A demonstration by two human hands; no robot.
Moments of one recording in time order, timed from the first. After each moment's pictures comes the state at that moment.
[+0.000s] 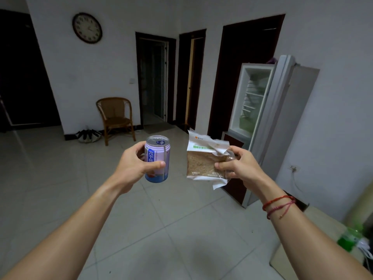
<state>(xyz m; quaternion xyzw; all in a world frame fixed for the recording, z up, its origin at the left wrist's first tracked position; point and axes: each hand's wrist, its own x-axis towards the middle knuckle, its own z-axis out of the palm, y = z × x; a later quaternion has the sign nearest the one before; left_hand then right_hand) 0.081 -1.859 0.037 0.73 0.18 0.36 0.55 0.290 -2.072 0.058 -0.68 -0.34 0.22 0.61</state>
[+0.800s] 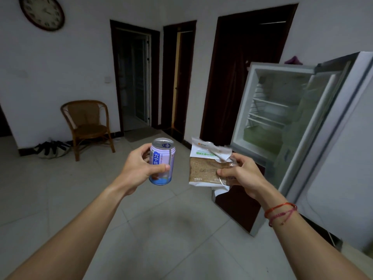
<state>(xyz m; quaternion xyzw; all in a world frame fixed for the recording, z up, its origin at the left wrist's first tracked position) 0.359 -1.520 0.031 0.73 0.15 0.32 0.59 0.541 -1.745 0.039 -0.70 -0.28 0.20 0.62</state>
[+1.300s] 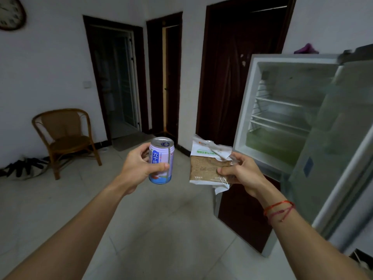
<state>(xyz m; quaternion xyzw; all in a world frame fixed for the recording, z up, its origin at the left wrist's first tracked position) 0.586 -1.374 0.027 0.74 0.14 0.28 0.60 0.760 -1.607 0.018 -0.70 -0.24 0.19 0.65</state>
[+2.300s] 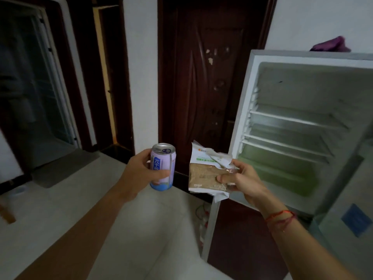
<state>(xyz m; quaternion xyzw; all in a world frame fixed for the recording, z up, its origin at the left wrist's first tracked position) 1.061 -1.087 0.014 0.78 0.01 0.17 0.61 1.143 -1.370 0.016 -0.75 -0.10 0.10 0.65</state>
